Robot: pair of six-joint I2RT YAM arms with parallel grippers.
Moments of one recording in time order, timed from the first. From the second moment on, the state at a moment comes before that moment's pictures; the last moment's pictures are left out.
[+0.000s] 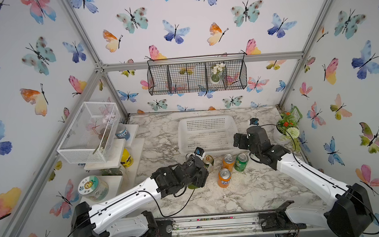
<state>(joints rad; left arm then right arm) -1.07 1.13 0.93 -0.67 -0.22 -0.45 0.54 1.23 0.90 -0.29 0.31 0.48</state>
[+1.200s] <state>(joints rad) -1.05 1.37 0.80 -0.33 -0.16 -0.44 0.53 1.23 0.88 -0.28 0.31 0.48</state>
